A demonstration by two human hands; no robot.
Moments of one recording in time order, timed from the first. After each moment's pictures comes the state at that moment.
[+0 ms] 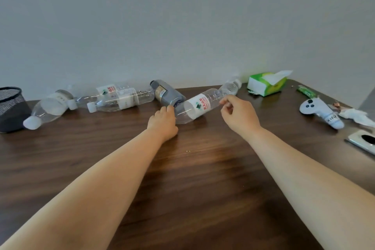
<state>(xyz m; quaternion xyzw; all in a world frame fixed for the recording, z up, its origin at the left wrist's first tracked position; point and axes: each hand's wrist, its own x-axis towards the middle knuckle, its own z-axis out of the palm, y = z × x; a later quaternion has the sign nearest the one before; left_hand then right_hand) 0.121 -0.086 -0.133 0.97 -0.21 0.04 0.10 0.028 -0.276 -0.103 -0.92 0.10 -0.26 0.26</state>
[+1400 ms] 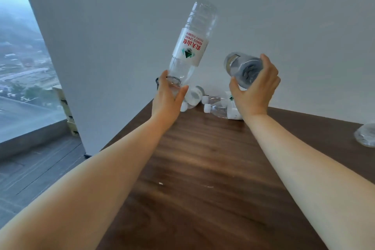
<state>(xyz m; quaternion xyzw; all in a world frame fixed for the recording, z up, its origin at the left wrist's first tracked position) 0.081 0.225 -0.072 0.81 0.03 0.31 0.49 0.115 0.037 -0.048 -0.80 -0.07 -0.46 0.39</state>
